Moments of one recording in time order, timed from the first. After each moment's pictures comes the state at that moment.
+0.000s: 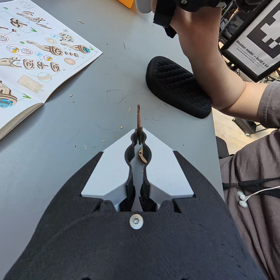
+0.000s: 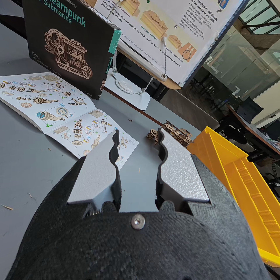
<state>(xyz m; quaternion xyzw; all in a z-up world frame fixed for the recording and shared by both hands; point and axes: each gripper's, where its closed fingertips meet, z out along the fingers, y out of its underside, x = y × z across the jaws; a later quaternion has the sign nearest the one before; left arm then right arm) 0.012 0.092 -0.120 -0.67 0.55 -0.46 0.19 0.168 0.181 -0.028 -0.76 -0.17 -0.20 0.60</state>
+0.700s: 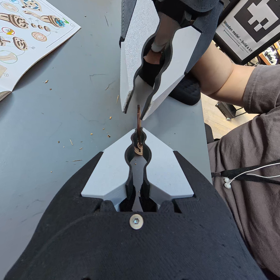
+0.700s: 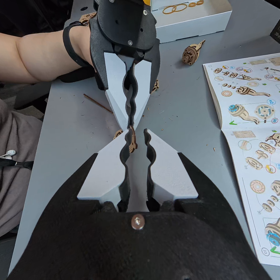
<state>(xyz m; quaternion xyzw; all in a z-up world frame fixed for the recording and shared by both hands) 0.005 0.076 -0.130 -0.66 0.58 -0.47 0.12 0.003 0.098 -0.112 -0.75 -0.46 0.33 0.35</state>
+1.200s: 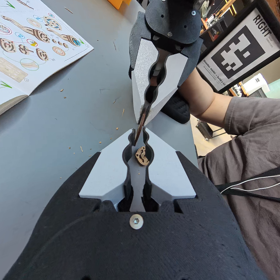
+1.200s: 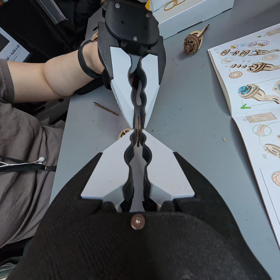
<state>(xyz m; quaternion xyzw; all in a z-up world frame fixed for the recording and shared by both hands) 0.014 0.094 -0.118 -0.66 0.51 -0.54 0.11 0.009 0.100 -0.115 -0.76 -0.40 0.41 0.31</state>
